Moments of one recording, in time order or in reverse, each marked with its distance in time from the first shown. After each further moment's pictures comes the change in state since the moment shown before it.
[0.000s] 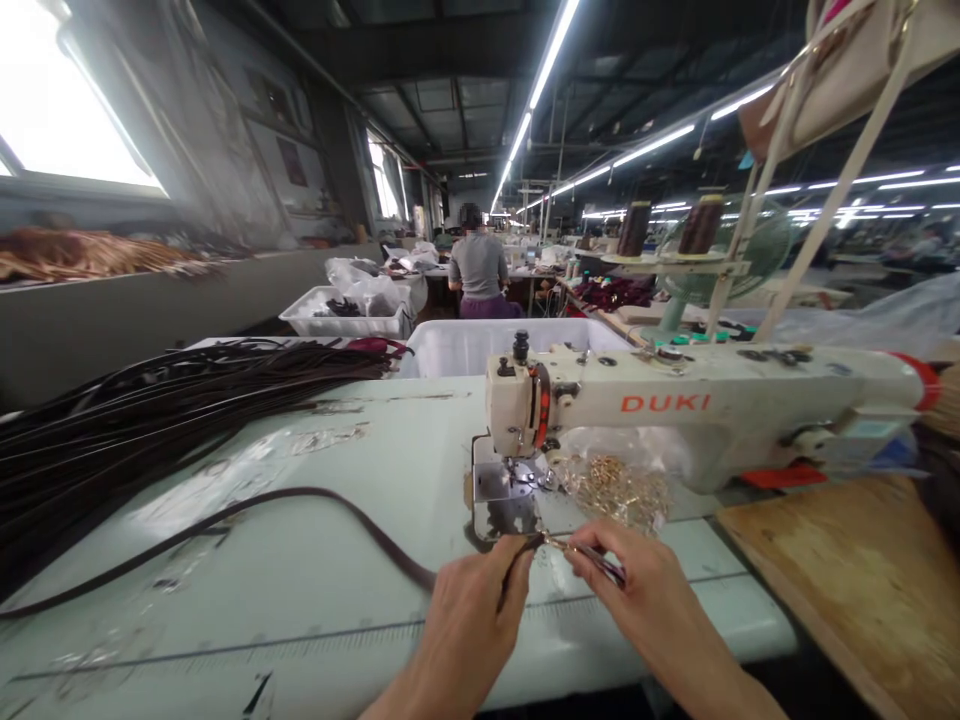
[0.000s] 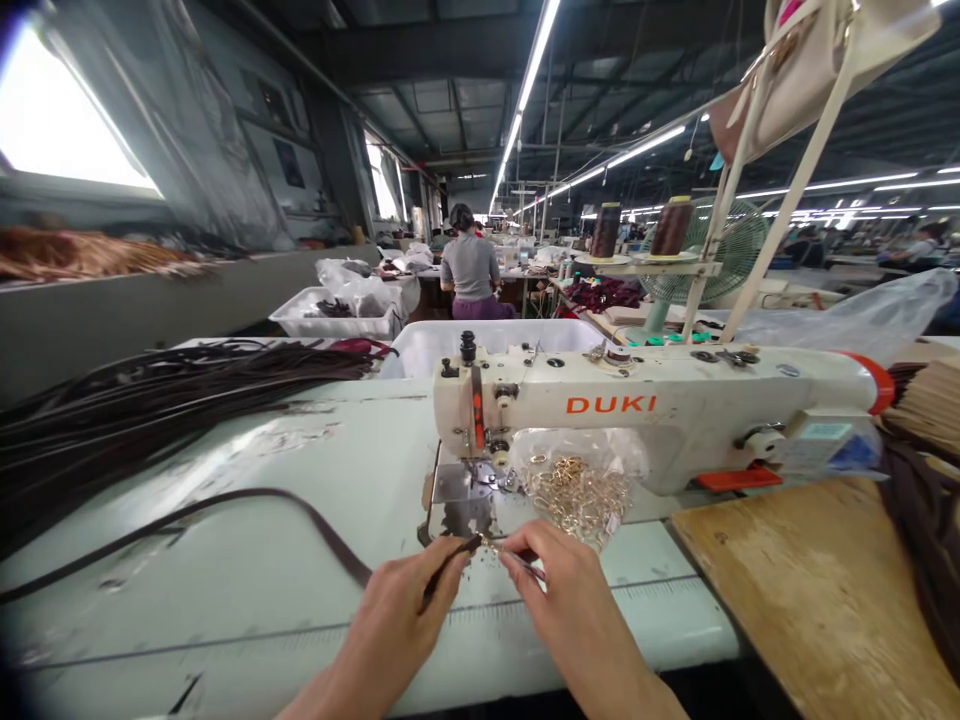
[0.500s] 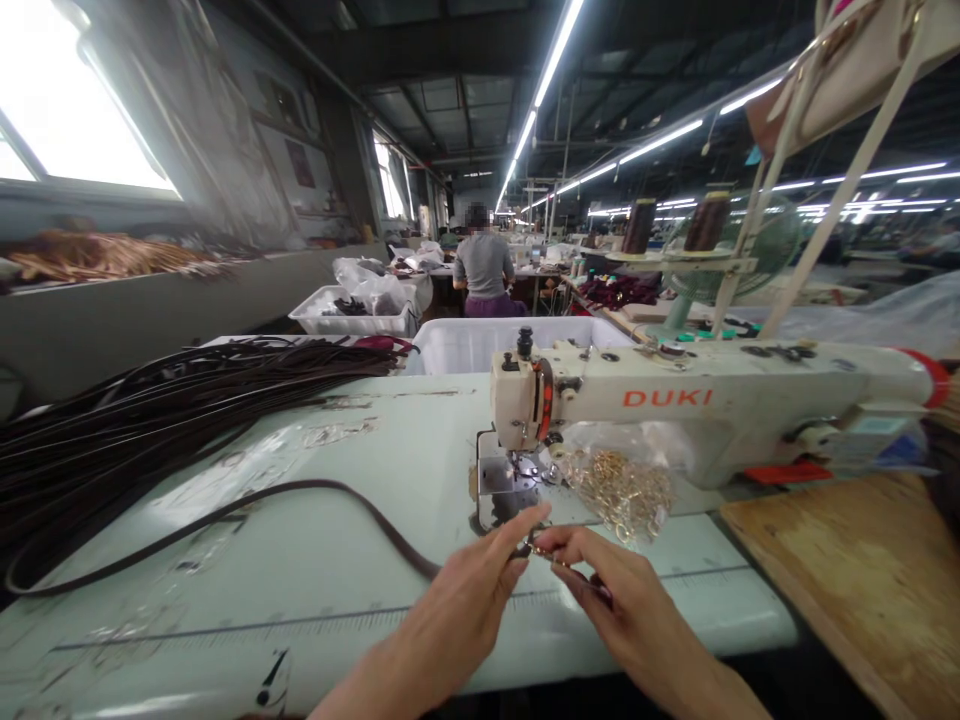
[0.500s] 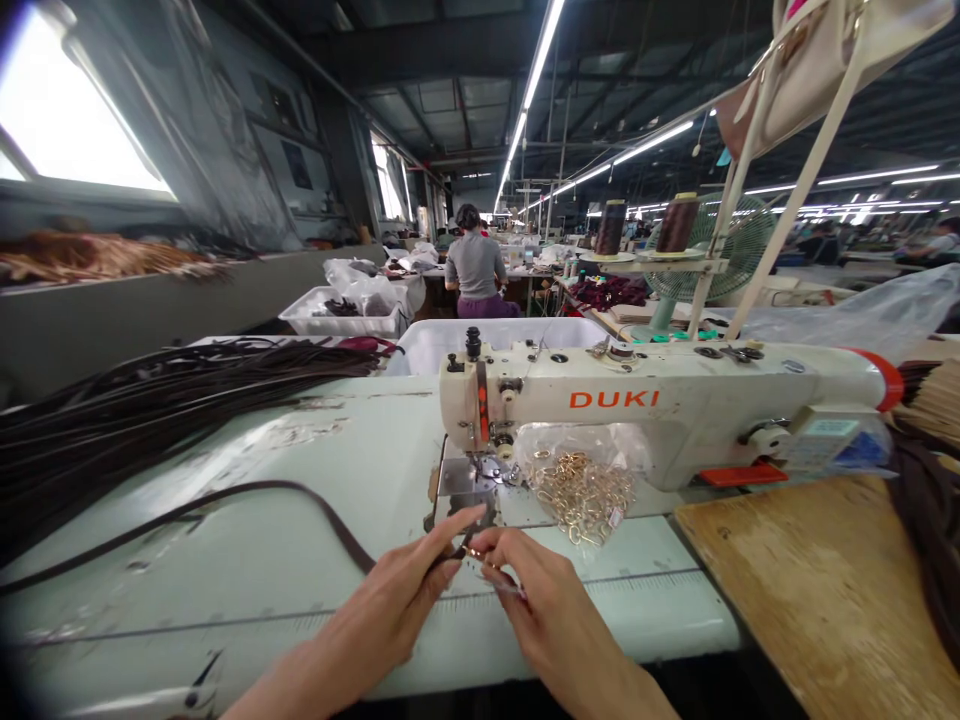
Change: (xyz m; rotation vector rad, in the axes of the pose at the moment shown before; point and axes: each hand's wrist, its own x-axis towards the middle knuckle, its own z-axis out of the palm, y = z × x) left_hand -0.008 0.002 -0.034 -0.118 -0.216 0.129; right_hand -0.010 -0.012 0.009 0.302 -0.110 -0.188
